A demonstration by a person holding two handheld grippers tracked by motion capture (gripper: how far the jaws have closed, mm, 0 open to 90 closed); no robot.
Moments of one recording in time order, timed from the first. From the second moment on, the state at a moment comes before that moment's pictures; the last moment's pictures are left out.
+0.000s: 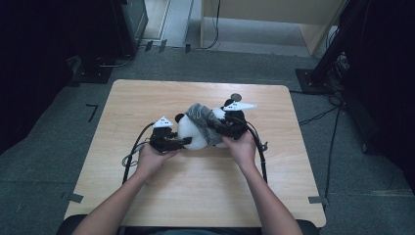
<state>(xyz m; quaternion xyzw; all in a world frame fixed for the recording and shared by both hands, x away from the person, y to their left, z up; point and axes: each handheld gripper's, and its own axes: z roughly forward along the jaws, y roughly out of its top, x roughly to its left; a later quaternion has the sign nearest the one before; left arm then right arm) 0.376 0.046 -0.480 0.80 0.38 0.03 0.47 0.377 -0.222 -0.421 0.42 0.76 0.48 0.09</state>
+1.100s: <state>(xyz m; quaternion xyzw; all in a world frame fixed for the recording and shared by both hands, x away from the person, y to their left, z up) 0.389 0.055 -0.482 0.80 0.38 0.00 0.46 0.383 -0.310 -0.418 0.52 0.69 0.49 0.13</state>
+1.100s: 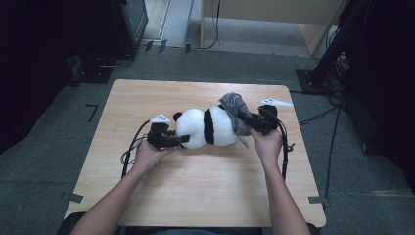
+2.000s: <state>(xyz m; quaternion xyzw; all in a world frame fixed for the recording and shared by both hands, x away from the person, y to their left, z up) 0.376 0.078 -0.468 0.81 0.37 -0.02 0.46 0.360 -0.295 -0.387 0.46 0.72 0.51 0.12</state>
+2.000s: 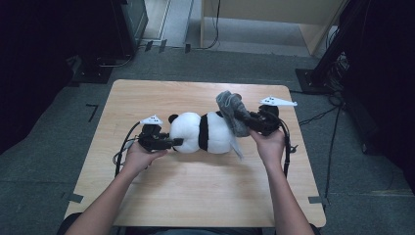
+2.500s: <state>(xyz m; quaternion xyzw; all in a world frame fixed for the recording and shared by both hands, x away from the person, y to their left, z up) 0.377 0.083 -0.475 0.80 0.36 0.01 0.47 0.378 -0.290 -0.414 0.47 0.71 0.51 0.11</state>
